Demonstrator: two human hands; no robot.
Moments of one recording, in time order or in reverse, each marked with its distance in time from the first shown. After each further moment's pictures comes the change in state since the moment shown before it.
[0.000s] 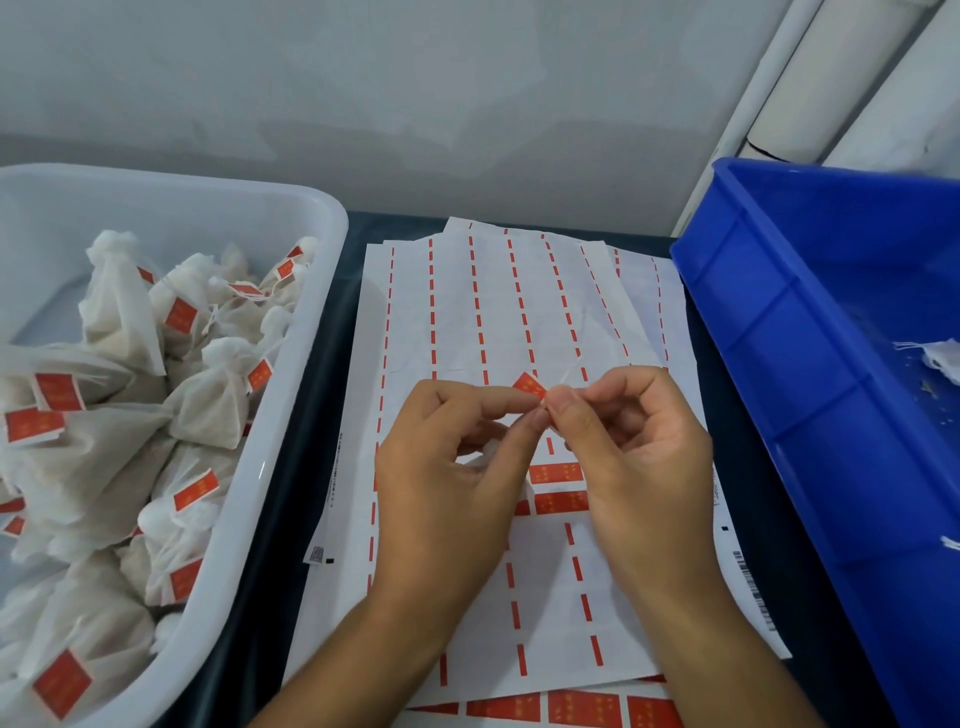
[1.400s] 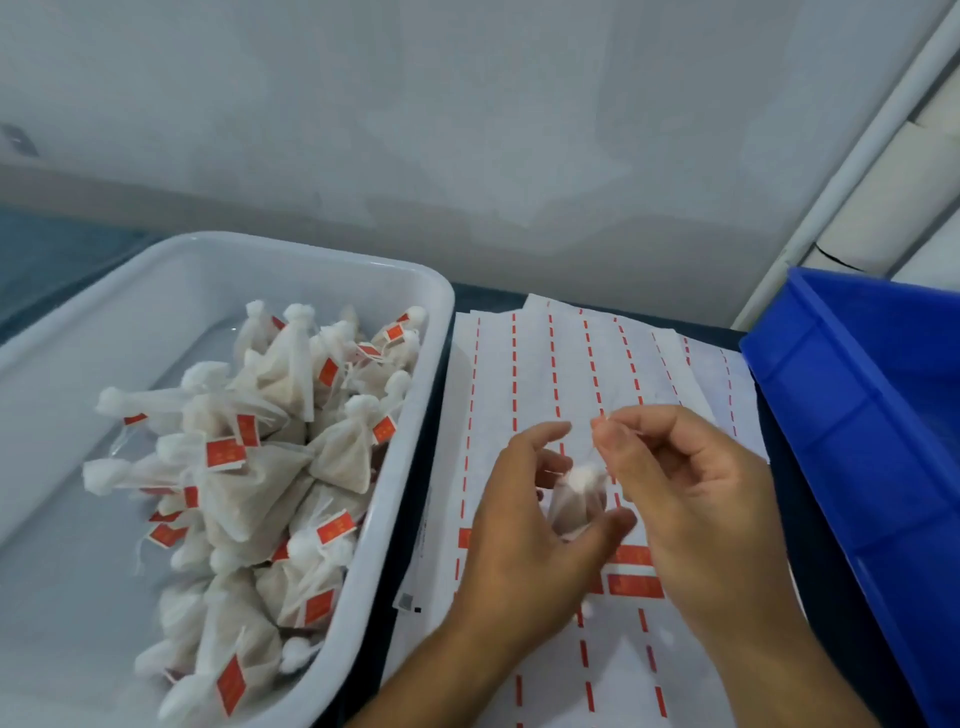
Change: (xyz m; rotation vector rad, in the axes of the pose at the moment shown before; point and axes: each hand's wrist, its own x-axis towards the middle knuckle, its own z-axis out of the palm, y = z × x) left_hand 0.008 -0.018 -0.009 -0.121 -0.195 -0.235; right_hand 0.017 -0.046 0.025 -0.091 -0.229 -0.149
